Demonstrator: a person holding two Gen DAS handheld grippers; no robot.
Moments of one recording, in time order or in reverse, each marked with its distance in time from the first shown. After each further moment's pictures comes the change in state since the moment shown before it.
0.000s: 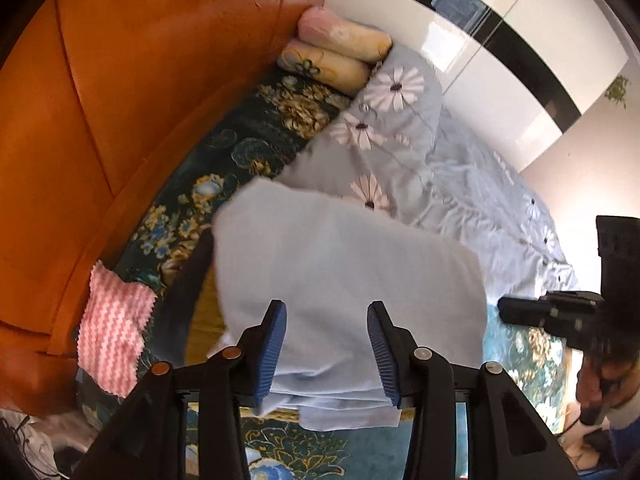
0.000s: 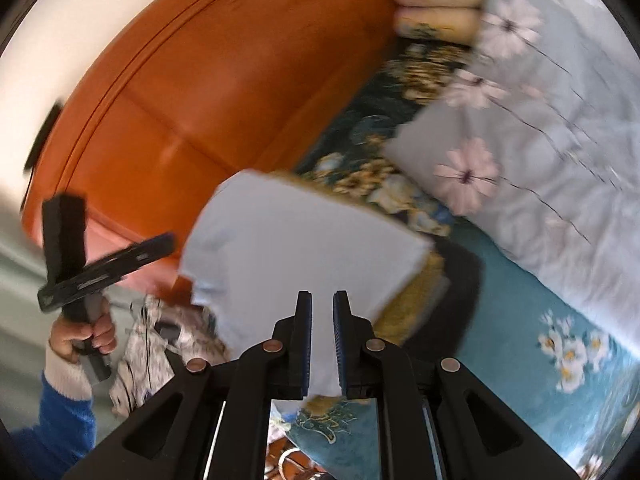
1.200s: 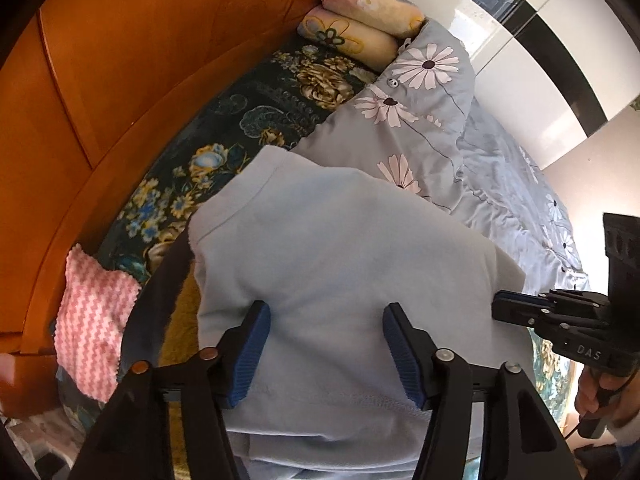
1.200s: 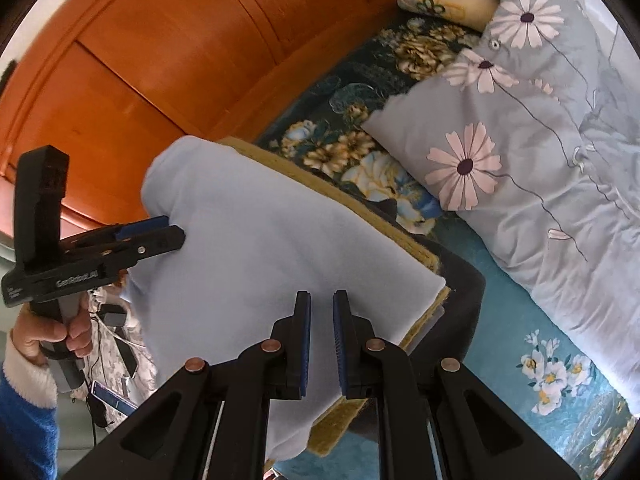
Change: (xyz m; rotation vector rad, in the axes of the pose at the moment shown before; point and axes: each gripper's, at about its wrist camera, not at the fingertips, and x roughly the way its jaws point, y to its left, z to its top) left arm 0.087 0.018 0.015 -0.072 0.051 0.030; right arm 0.076 -0.038 0.023 -0.023 0.112 -0.142
